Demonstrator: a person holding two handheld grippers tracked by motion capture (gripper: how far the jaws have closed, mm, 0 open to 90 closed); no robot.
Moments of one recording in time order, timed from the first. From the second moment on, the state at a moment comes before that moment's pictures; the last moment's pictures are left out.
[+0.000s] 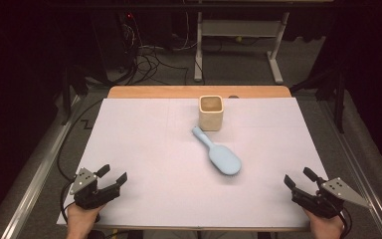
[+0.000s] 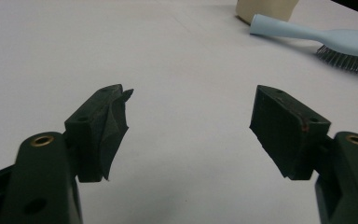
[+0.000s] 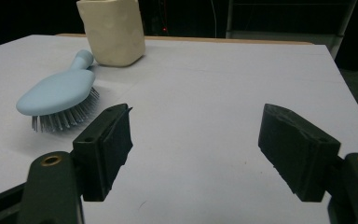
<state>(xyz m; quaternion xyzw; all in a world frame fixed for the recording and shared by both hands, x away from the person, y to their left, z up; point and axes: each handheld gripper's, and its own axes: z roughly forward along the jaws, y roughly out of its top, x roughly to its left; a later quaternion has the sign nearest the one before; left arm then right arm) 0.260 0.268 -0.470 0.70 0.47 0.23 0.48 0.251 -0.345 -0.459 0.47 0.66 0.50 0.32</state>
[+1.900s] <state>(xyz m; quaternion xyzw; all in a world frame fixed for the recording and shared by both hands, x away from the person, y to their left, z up) 0.261 0.266 -0.470 0.71 0.47 0.23 0.48 0.270 -0.325 -0.456 0.45 0.66 0.51 0.30</state>
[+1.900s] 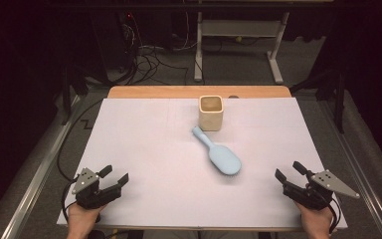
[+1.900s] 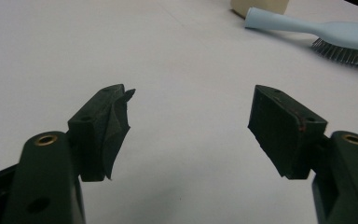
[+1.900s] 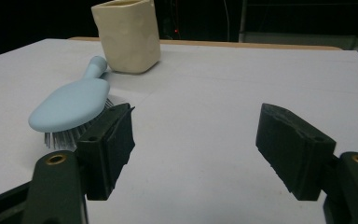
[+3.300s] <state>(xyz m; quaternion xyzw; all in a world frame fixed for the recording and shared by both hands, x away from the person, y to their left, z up) 0.263 0.265 -0.471 0.71 0.46 0.22 0.48 0.292 -0.279 -0.451 0.42 0.67 0.53 0.28</state>
